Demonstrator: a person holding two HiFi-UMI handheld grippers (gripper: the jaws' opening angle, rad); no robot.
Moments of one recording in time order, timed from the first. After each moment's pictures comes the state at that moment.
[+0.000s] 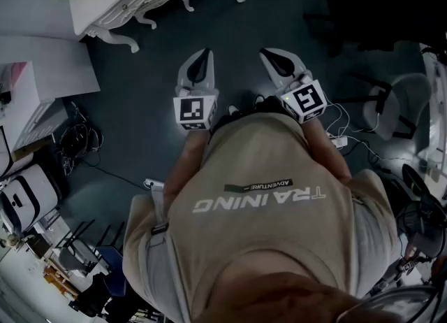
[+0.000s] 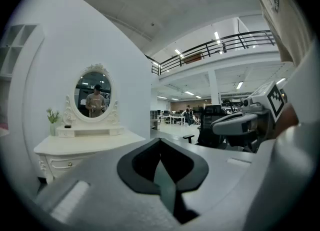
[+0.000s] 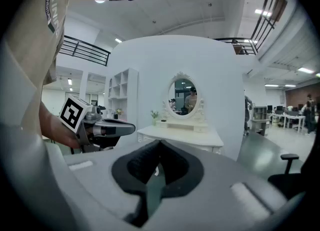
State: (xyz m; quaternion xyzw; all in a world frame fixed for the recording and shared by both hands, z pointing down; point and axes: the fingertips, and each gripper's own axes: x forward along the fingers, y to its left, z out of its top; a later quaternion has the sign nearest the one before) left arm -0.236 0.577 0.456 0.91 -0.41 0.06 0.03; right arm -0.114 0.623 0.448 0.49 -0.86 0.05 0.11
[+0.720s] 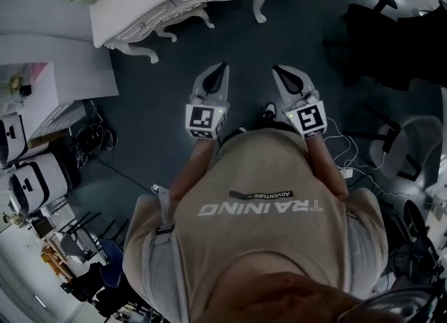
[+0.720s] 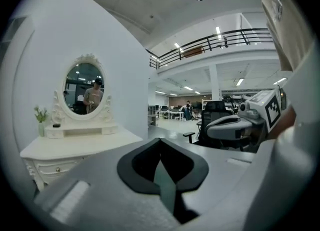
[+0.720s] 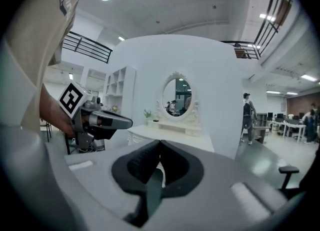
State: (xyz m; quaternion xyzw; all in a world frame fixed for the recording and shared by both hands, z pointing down) left arm -0.143 0.479 0.463 0.91 -0.40 0.09 0.05; right arm -0.023 0.520 0.465 0.49 -0.87 0.01 0.10
